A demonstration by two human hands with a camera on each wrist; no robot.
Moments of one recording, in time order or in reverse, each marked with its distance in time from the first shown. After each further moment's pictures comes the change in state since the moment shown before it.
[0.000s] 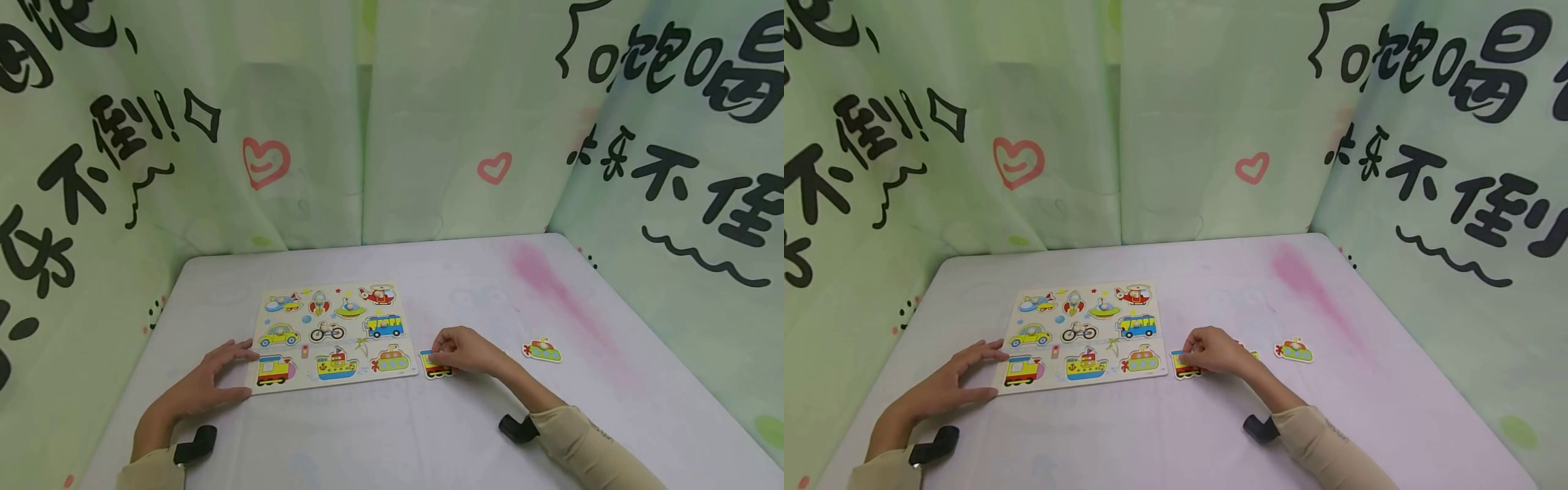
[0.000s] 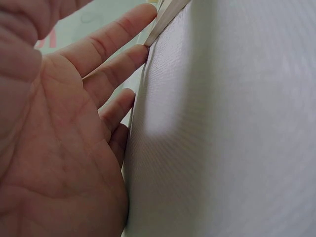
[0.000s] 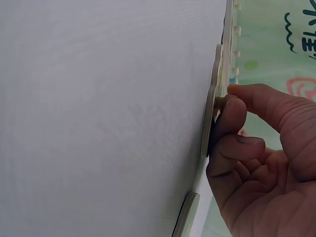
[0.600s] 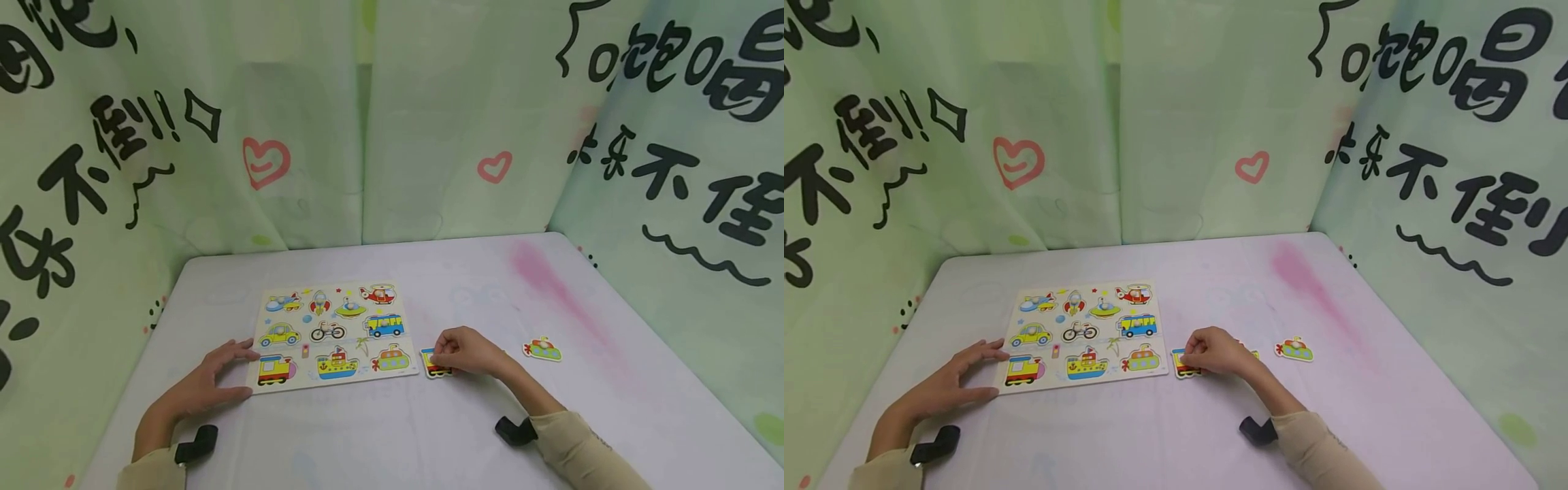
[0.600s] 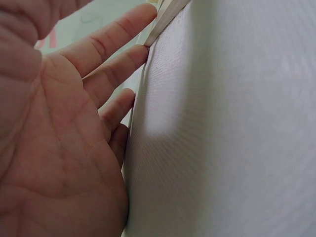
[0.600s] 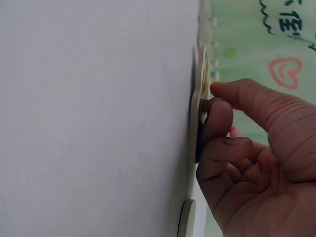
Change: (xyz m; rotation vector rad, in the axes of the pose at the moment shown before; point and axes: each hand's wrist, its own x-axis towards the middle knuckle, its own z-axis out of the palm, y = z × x) left_hand 0.001 -0.003 0.001 0.005 0.003 -0.006; right_hand -0.002 0.005 0.000 0.046 -0.003 -0.027
